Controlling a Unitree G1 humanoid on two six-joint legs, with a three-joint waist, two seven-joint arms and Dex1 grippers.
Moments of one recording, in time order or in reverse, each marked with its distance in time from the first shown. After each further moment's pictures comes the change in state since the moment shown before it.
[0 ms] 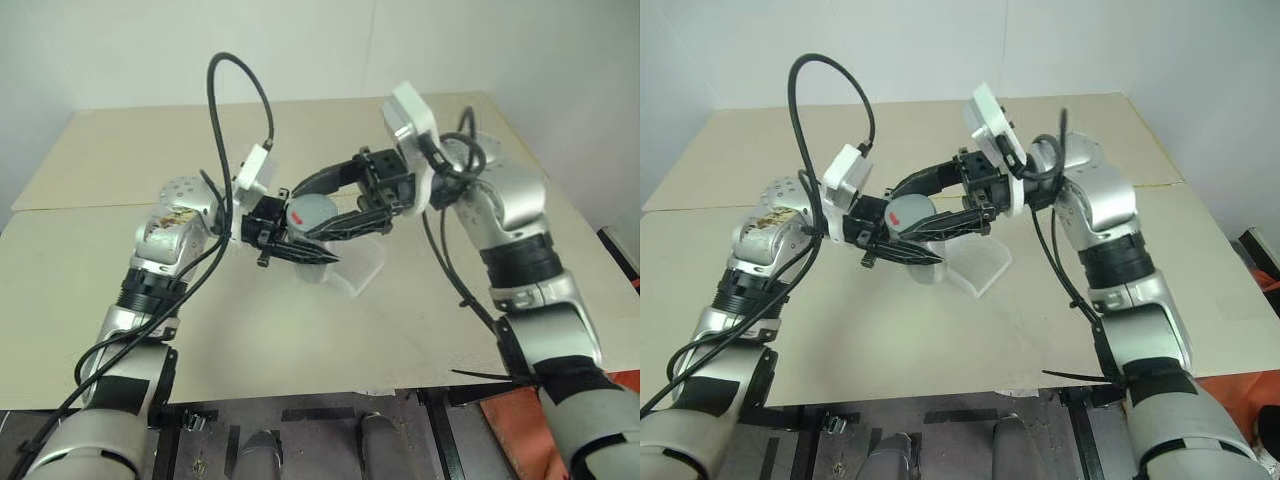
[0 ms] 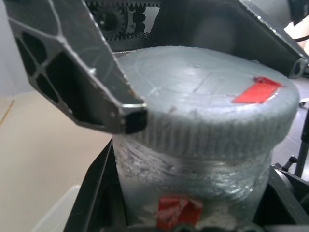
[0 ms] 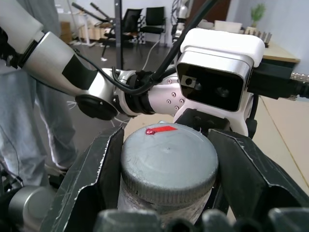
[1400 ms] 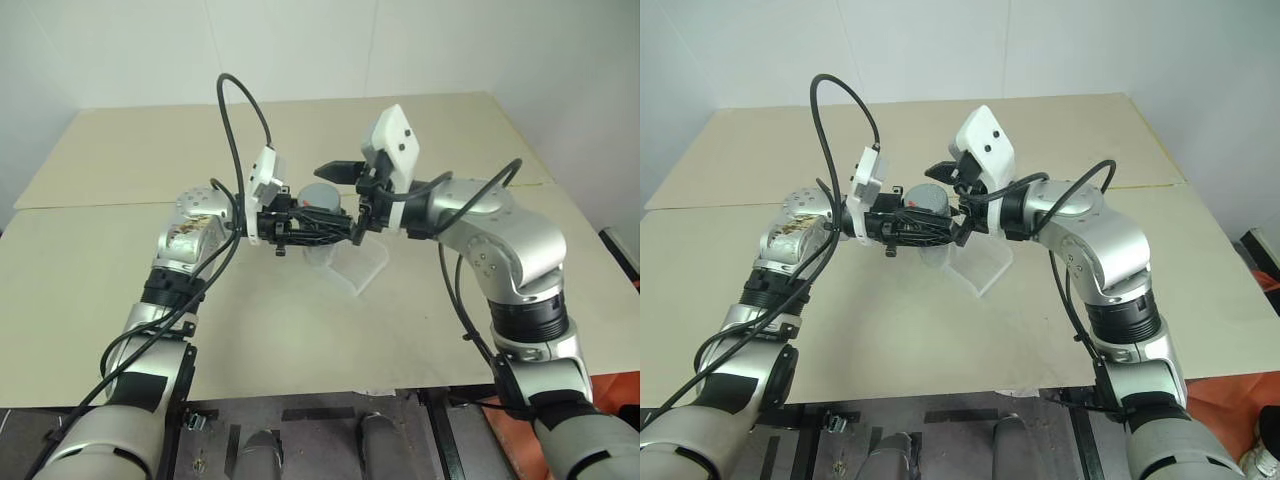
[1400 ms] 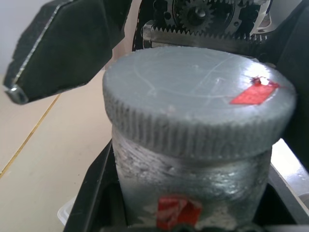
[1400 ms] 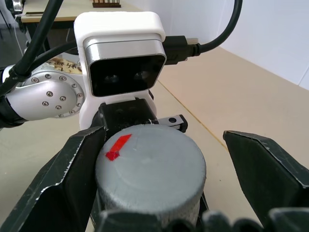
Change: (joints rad) left arm -0.057 -0.086 0.032 0.212 0.121 -0.106 0.122; right arm 0.248 -0.013 -0.083 -0.561 -0.043 0.459 -0.764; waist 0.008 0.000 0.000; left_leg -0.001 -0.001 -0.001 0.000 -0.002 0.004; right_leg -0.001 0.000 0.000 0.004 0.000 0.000
